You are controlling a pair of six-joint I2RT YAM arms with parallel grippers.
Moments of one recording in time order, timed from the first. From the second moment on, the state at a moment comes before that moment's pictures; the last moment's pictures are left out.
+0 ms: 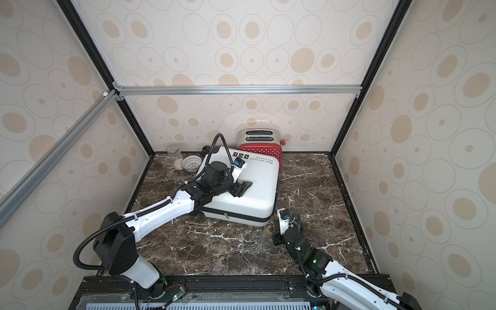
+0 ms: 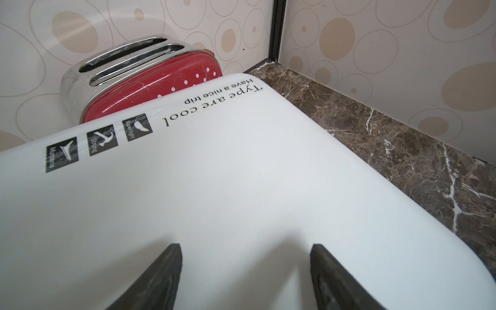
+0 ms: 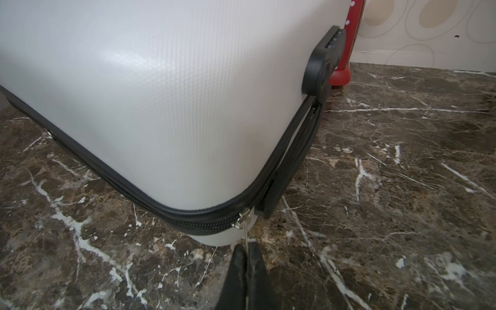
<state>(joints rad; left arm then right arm) -0.70 1.60 1.24 -0.13 0.08 0.05 0.78 0.60 0.17 0.02 0.39 0.25</state>
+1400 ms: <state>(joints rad) -0.67 1.55 1.20 -0.13 0.09 0.05 0.25 1.33 0.33 0.71 -0.34 0.37</state>
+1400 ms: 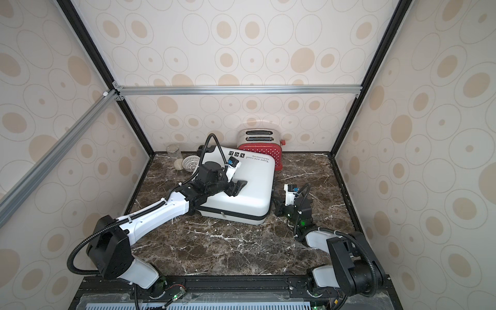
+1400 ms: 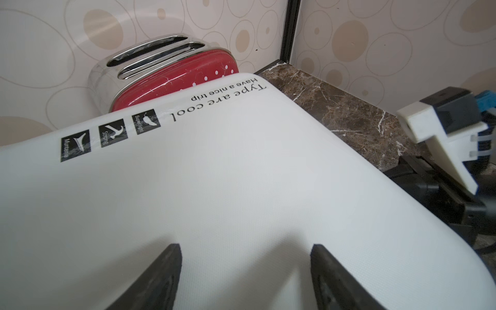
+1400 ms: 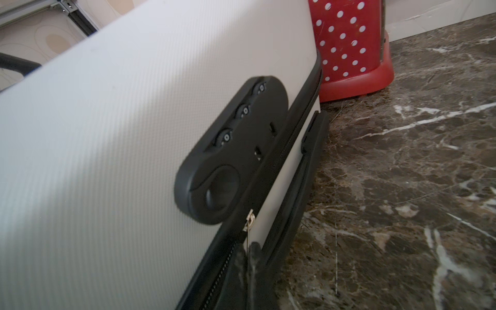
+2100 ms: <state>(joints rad) -0.81 1.84 1.62 -0.40 -0.03 0.11 0.43 1.31 0.26 0.80 -0.29 0.38</state>
